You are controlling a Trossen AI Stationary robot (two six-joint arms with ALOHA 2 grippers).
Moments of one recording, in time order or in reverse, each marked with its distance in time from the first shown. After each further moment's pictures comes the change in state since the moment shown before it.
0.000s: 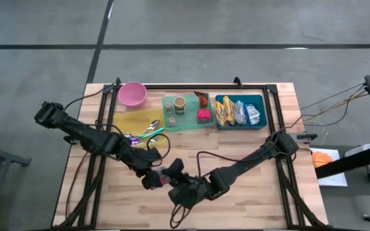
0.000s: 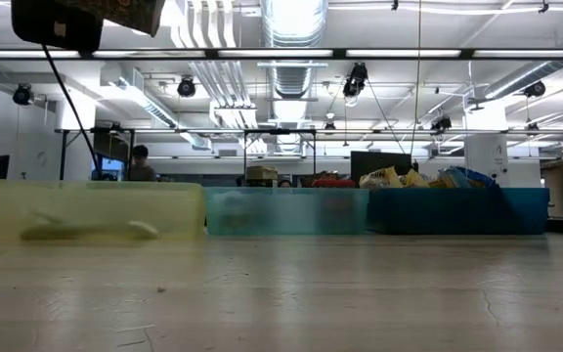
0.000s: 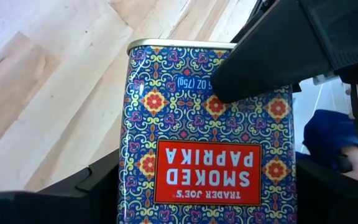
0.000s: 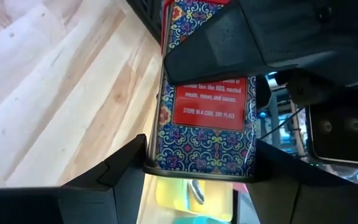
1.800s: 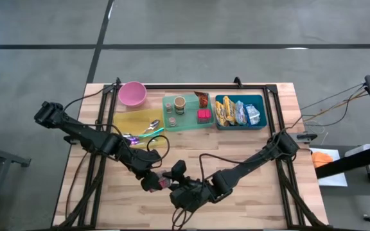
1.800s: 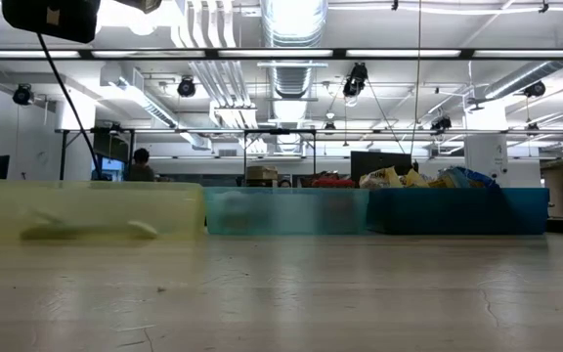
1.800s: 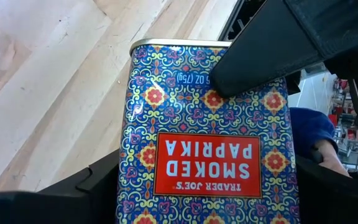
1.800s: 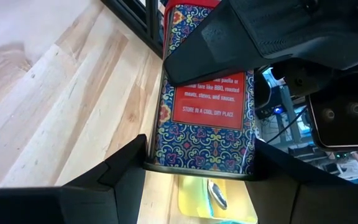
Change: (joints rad) left arm 0.000 -0.001 0.000 0.052 0.022 -0.025; right arm 0.029 -0.009 -0.001 0.021 -0.021 0.149
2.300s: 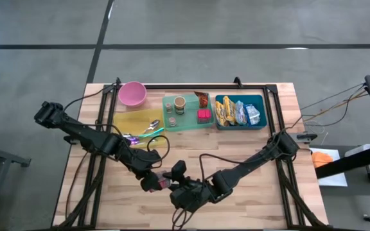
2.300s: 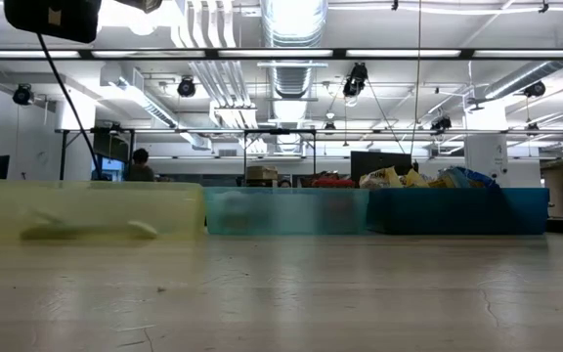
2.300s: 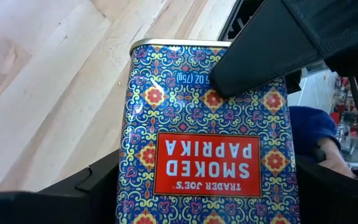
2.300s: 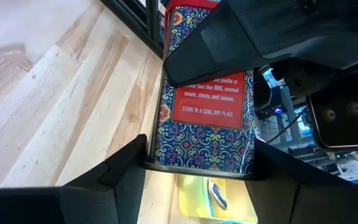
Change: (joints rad) left arm 0.000 0.000 0.000 0.001 -0.003 0.017; right arm 0.000 0.000 0.000 0.001 -0.001 0.000
